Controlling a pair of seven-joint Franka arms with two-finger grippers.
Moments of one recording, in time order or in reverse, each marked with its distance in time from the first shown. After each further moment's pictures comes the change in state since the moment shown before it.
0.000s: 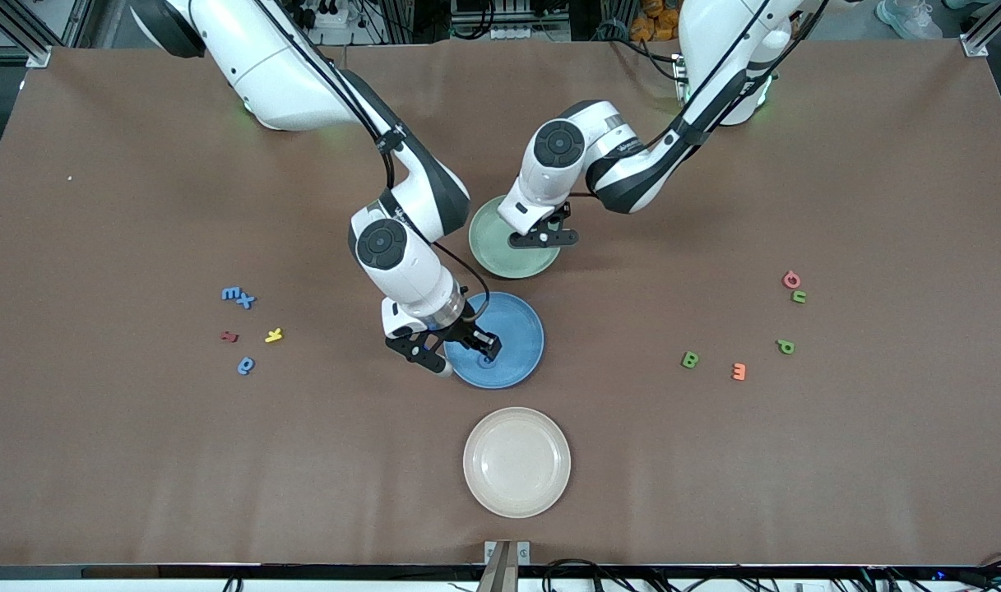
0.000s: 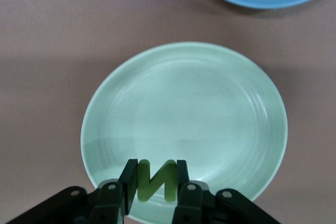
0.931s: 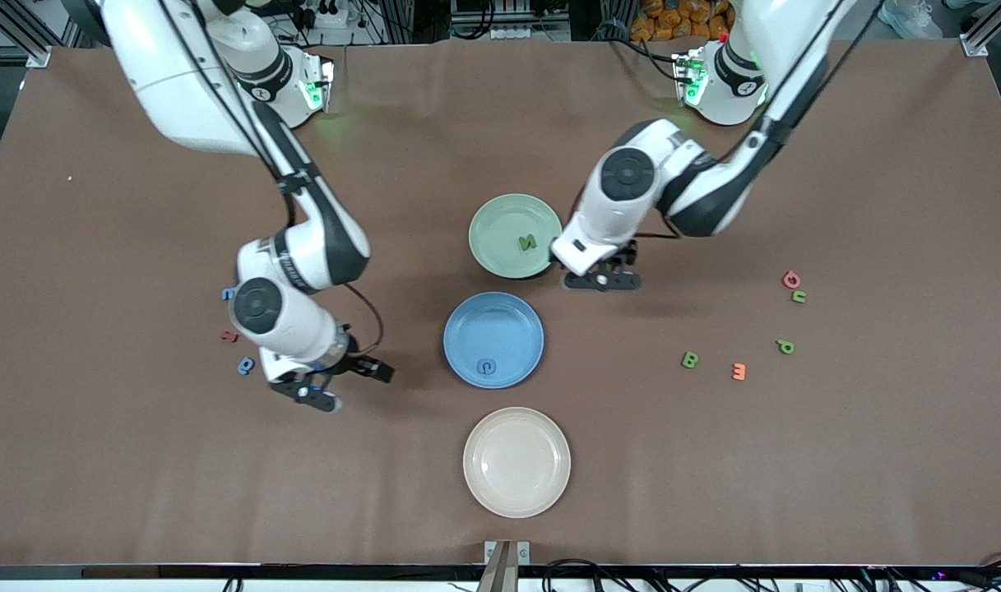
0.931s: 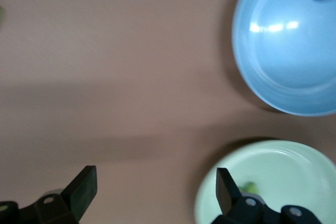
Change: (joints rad) left arm 0.201 -0.112 0.025 0.064 0.050 -0.166 0.308; right arm -0.253 -0.085 -0.044 -0.113 -0.052 -0.219 -0.380
